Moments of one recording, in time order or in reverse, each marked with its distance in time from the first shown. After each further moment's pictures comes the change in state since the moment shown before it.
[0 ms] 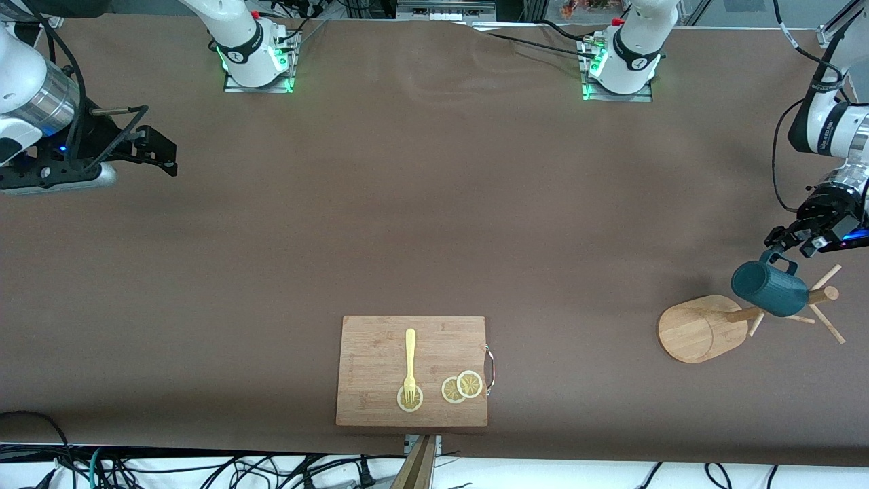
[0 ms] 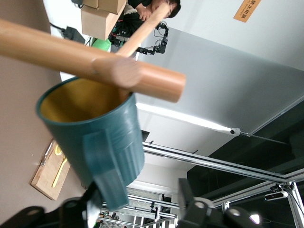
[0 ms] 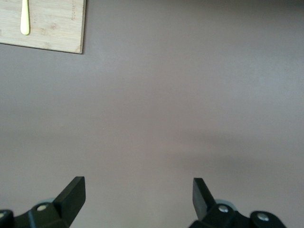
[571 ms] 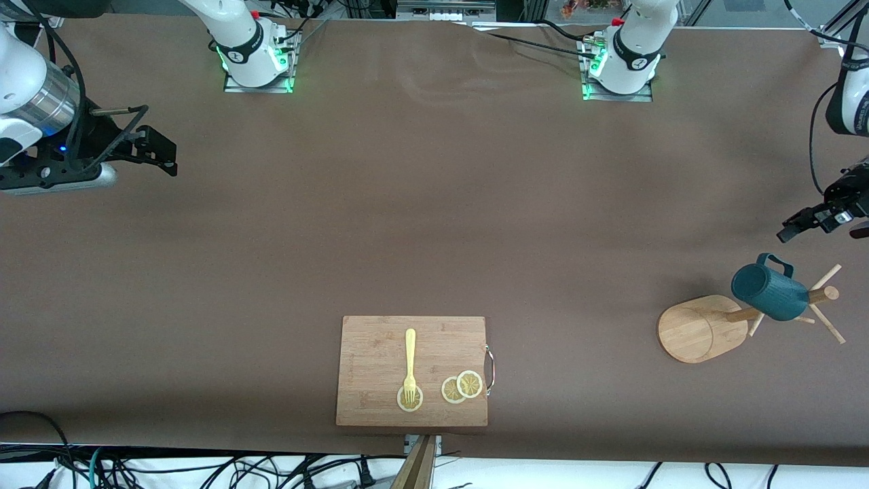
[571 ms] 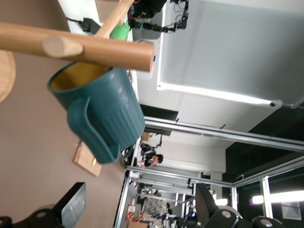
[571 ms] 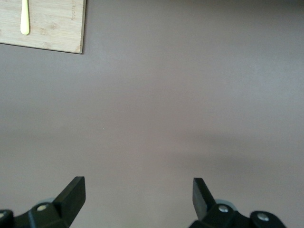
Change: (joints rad) left arm -0.001 -0.088 0.075 0.034 0.263 -0.033 -0.005; right arm 0.000 0.000 0.000 0.000 0.000 0.000 0.000
